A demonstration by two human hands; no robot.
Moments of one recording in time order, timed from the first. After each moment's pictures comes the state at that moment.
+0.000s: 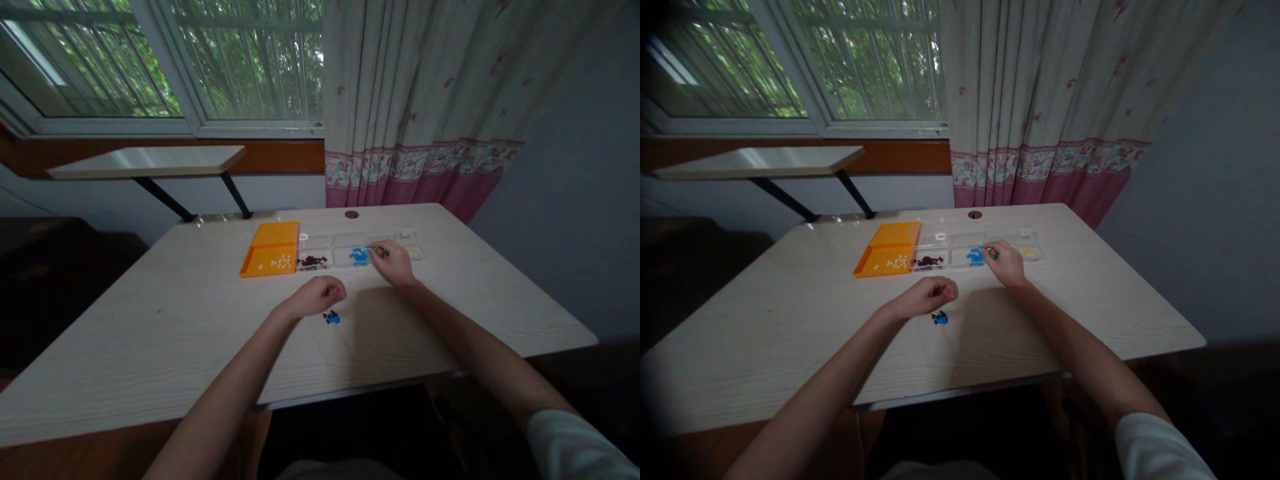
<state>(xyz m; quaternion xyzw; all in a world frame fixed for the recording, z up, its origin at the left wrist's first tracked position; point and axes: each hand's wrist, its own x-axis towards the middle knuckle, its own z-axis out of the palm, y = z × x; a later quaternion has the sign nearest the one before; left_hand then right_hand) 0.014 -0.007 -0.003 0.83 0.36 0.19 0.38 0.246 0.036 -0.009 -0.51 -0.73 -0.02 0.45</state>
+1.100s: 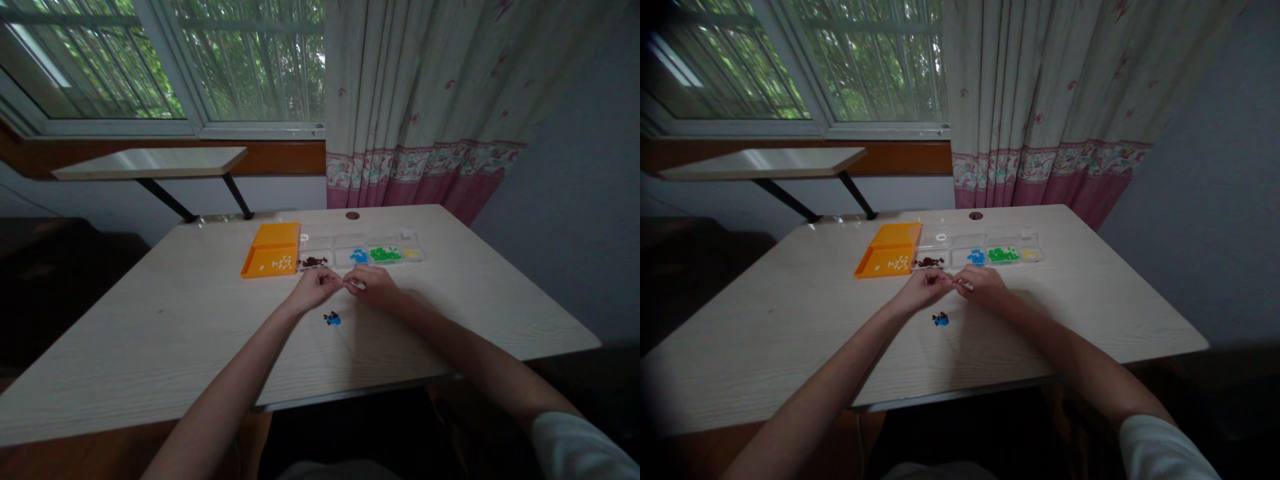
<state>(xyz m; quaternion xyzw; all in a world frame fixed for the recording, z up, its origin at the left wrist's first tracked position) 0.019 0.000 -0.008 0.72 0.44 0.34 0.42 0.209 0.000 -0.013 -0.33 -0.87 0.00 0.36</state>
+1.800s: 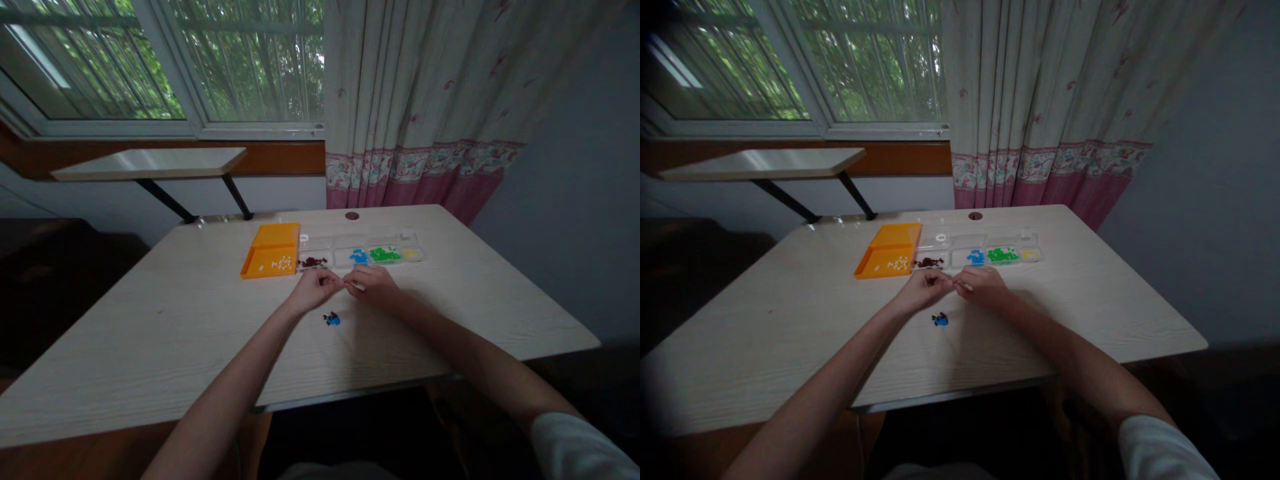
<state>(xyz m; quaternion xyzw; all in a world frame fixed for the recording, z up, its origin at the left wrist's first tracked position) 0.020 -0.003 -0.004 0.72 0.45 0.33 0.41 0.208 0.000 -0.012 -0.31 -0.88 -0.07 0.35</state>
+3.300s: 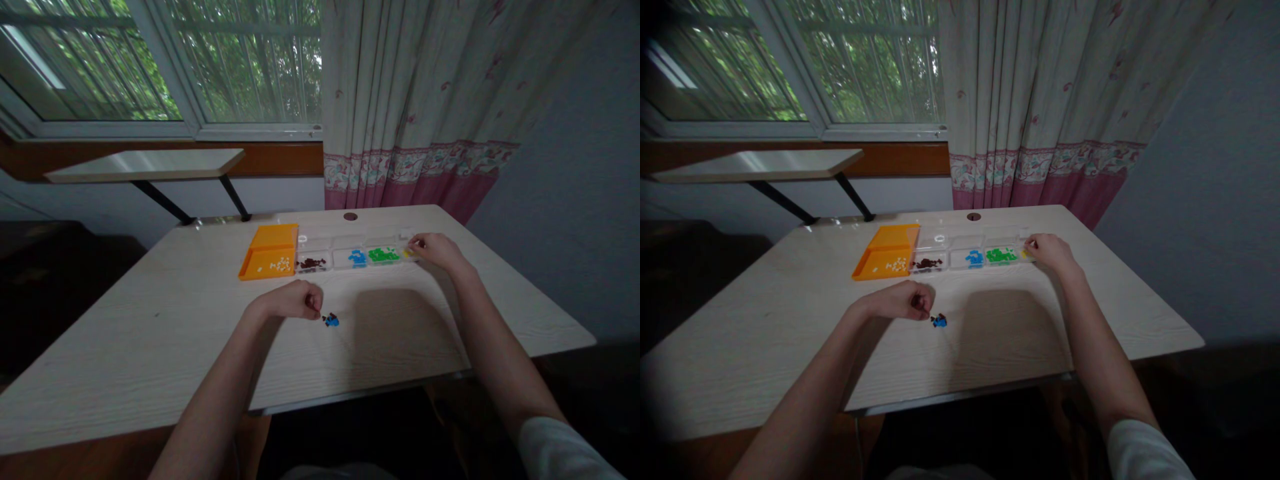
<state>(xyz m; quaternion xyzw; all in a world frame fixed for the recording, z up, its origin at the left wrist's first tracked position) -0.025 -0.005 0.023 0.84 0.37 0.02 0.40 0.345 0.046 0.035 -0.67 -0.73 -0.04 0.14</state>
